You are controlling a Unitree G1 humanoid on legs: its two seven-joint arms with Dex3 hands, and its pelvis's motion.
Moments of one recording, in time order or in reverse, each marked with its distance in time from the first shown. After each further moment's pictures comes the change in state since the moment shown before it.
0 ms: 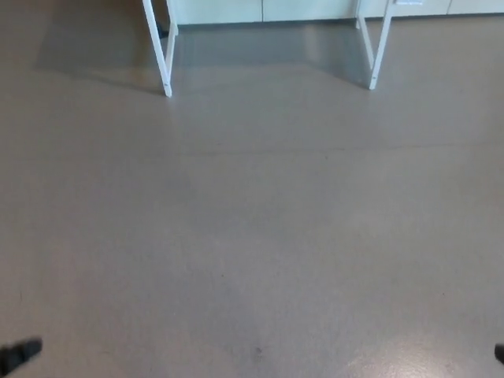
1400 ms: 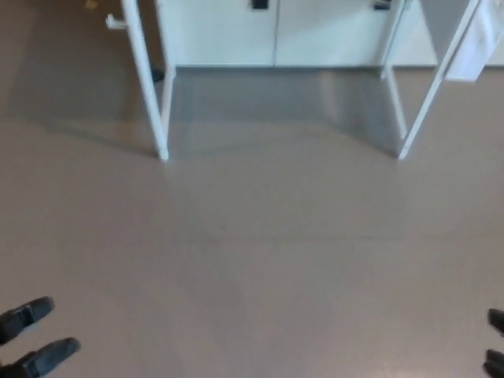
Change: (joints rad) left_arm 0.004 0.042 0.111 -0.120 -0.202 0.199 -0.276; right_arm 0.005 -0.135 0.031 -0.109 0.157 0.044 0.400
